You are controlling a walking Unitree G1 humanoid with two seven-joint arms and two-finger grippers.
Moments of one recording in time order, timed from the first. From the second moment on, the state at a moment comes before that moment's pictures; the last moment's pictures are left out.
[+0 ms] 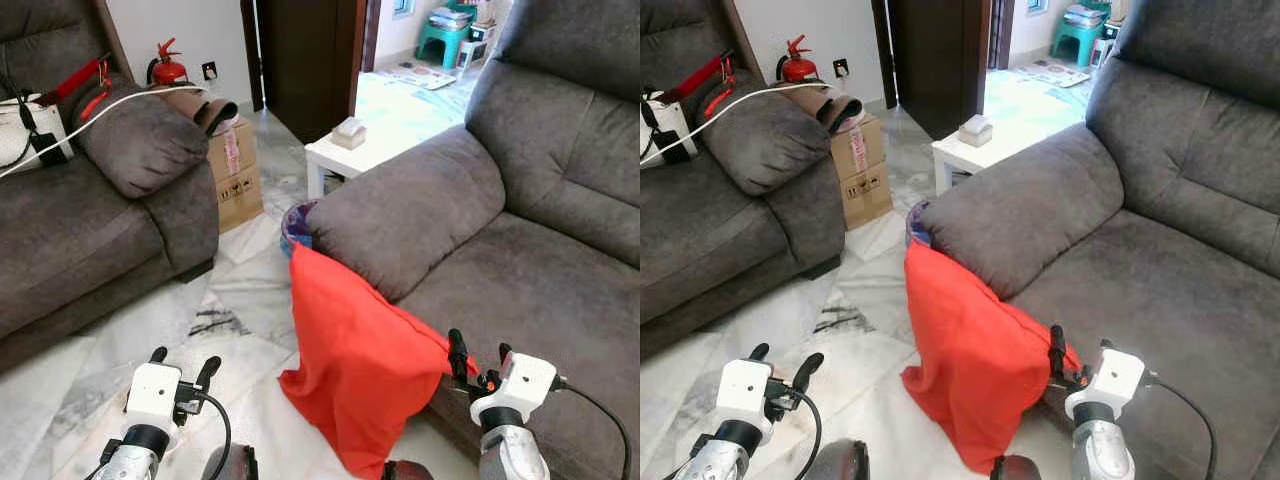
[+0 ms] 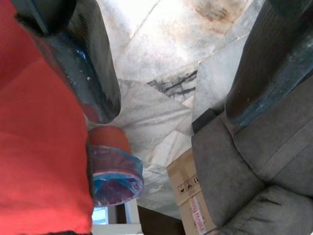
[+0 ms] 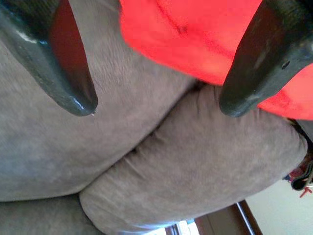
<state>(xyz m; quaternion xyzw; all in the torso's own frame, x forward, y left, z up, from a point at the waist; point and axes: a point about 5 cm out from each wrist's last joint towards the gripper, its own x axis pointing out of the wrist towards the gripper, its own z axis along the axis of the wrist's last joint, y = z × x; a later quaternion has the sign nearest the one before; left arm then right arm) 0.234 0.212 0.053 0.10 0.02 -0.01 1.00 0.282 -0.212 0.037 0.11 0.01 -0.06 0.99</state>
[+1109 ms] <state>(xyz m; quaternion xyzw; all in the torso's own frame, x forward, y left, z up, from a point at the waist) 0.232 0.213 0.057 0.09 0.01 -0.01 1.00 0.299 -0.283 0.091 -0.10 0.07 0.20 0.97</state>
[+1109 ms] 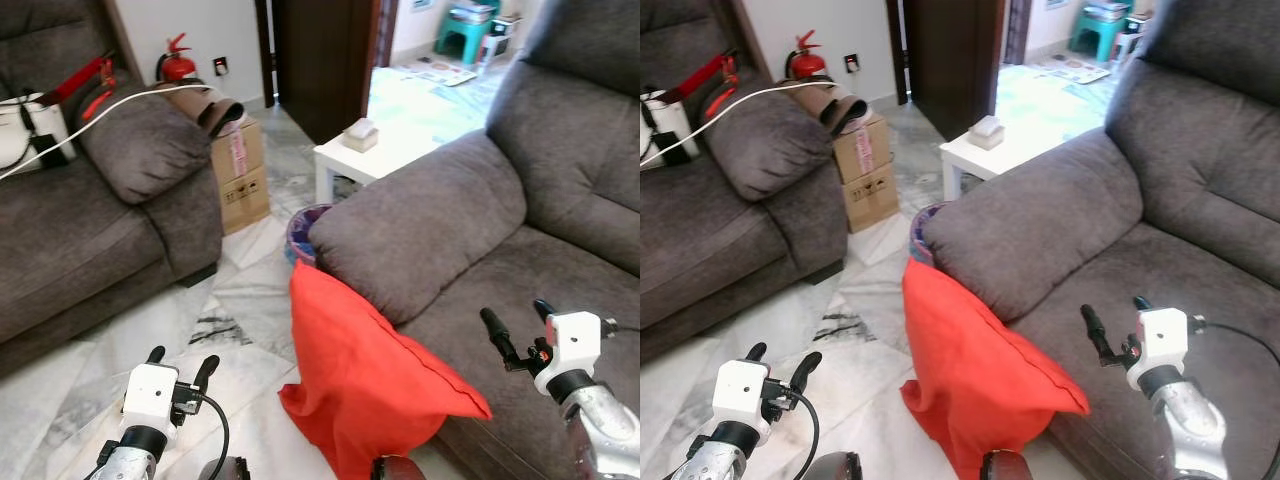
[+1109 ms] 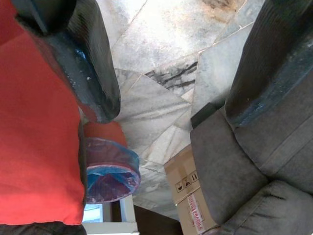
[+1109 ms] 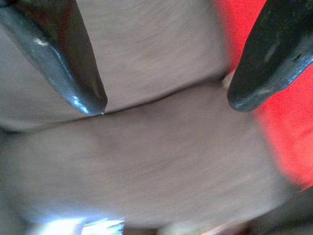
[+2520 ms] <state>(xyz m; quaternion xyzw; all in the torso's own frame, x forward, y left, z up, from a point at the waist) 0.229 0.206 0.049 0.07 0.03 -0.03 1.00 0.249 -0.243 0.024 -0.04 0.24 0.37 0.90</state>
